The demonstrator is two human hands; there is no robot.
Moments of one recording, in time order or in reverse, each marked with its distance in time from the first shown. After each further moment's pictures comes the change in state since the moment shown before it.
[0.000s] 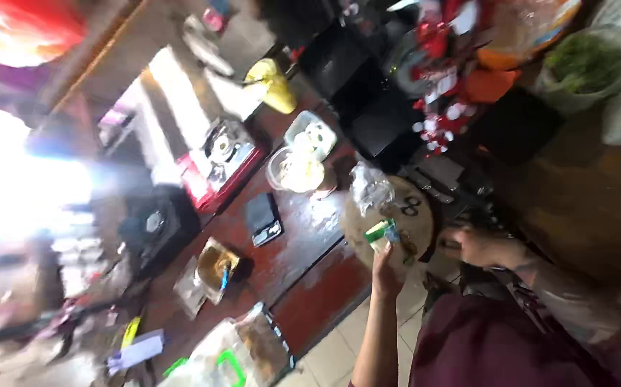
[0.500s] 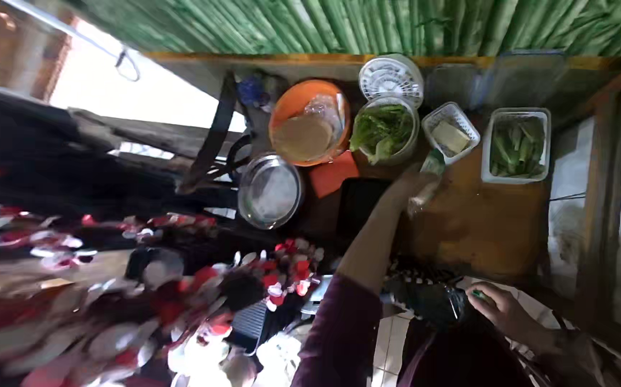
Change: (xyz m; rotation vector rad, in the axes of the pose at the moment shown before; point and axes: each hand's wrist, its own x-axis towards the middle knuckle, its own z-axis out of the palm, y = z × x) left_hand 0.282 -0.223 0.436 1.400 -0.886 -0.493; right_hand -0.199 0.180 0.029 0.655 1.014 0.426
